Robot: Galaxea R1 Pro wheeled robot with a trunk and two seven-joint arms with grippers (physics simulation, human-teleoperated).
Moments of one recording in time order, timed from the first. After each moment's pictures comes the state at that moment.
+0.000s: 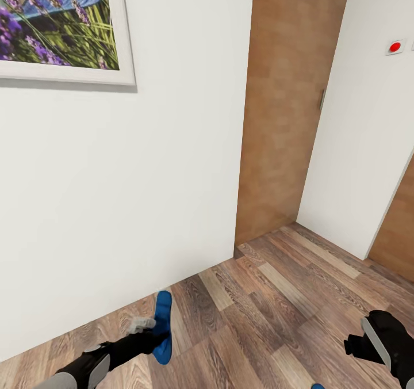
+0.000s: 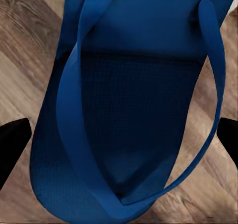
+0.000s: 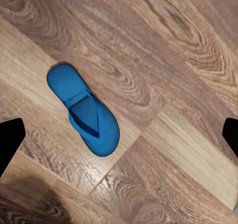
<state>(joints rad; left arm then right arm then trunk) -0.59 0.10 -0.03 -0.13 0.17 -0.09 -0.71 -0.48 -0.36 -0.15 -0.72 -0.12 0.96 -0.05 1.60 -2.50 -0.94</state>
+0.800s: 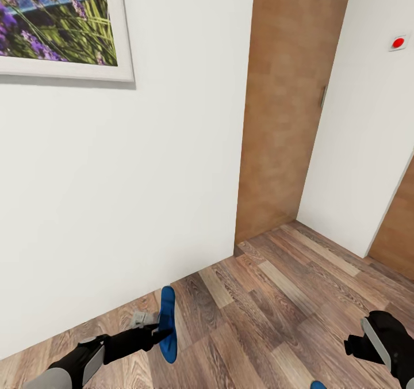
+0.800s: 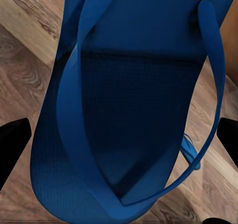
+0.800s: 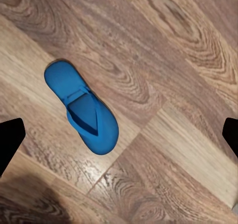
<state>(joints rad) -0.59 0.13 -0.03 -0.20 0.17 -0.01 -0.97 -0.48 -0.36 -0.15 -0.72 -0.12 0.96 -0.05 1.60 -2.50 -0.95</state>
